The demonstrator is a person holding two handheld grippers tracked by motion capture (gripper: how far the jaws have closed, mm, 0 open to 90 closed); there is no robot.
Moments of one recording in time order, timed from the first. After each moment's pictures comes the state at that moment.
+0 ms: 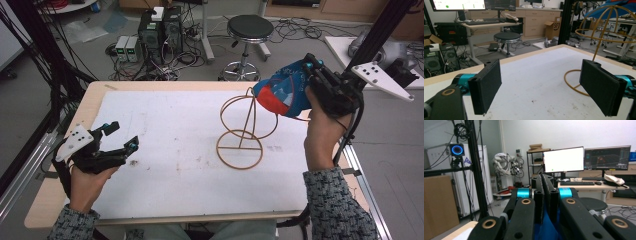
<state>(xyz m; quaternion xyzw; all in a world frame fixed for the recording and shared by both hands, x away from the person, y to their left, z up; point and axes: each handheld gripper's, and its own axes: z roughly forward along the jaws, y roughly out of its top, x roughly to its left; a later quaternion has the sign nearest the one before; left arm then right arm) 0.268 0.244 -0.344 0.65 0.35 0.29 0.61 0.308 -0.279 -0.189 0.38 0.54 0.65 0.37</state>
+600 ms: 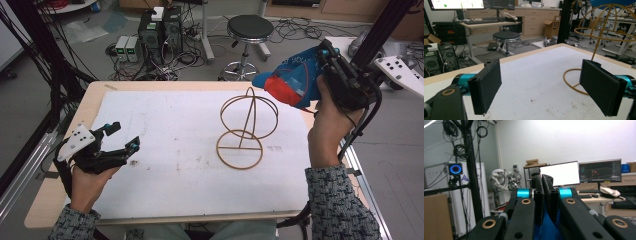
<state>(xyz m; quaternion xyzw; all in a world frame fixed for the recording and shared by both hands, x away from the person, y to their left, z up) 0.269 0.241 -0.345 0.65 0.35 0.29 0.61 0.299 -0.286 -0.167 0.37 0.49 0.69 0.39</state>
